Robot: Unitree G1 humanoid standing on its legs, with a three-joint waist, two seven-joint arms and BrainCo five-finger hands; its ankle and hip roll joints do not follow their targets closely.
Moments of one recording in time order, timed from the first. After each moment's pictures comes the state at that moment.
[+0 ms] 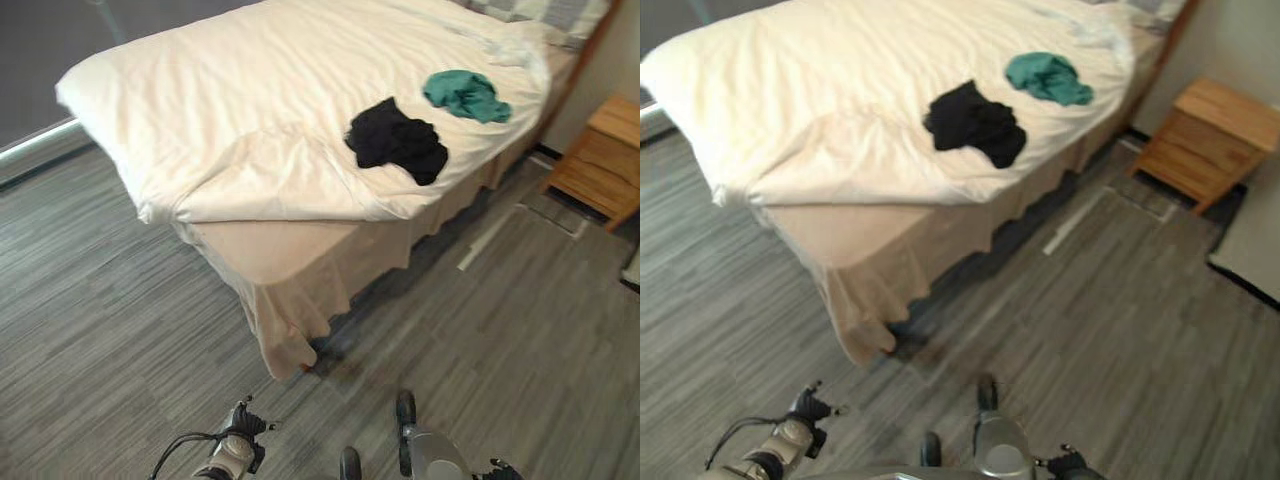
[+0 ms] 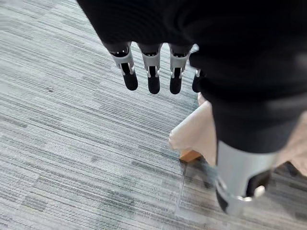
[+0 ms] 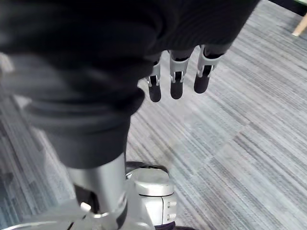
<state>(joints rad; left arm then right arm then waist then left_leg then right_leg) -0.17 0.24 -0.28 1.26 0.08 -0.07 0.17 0.02 -0.23 0.17 1.23 0.09 -0.02 -0.16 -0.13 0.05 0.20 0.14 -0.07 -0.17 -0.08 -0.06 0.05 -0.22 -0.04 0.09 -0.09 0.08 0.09</state>
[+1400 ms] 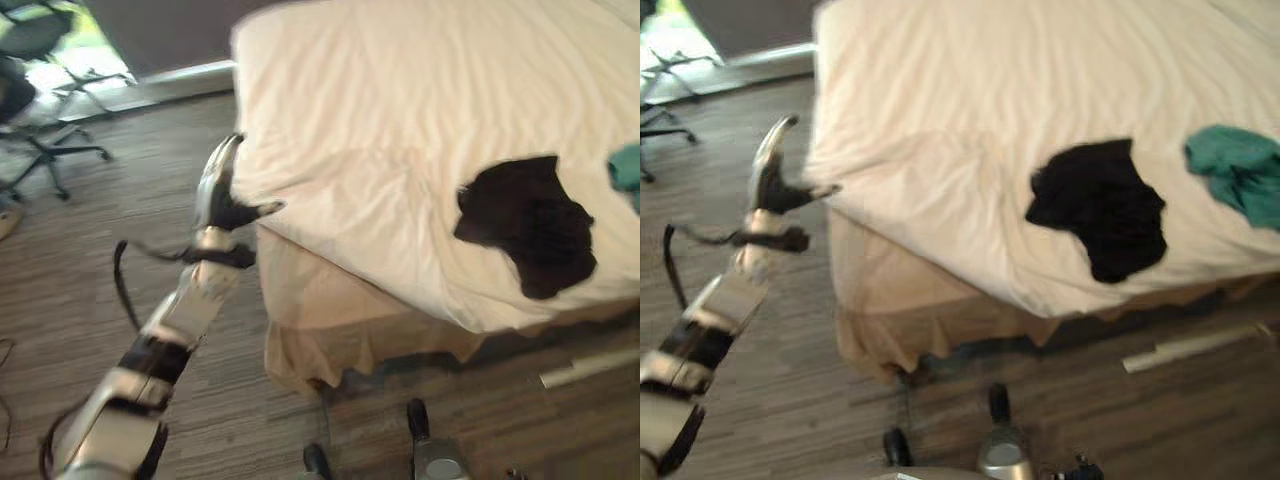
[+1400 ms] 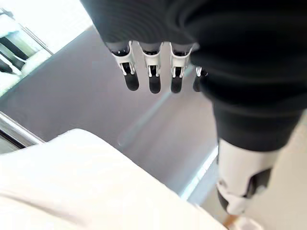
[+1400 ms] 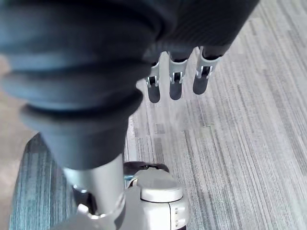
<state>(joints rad) -0.74 0.66 -0.45 0.42 0.18 -0.16 0.35 0.05 -0.30 0.19 1.18 0.09 -0.05 -0.13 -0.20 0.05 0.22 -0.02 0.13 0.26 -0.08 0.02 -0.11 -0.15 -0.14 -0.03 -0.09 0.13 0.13</state>
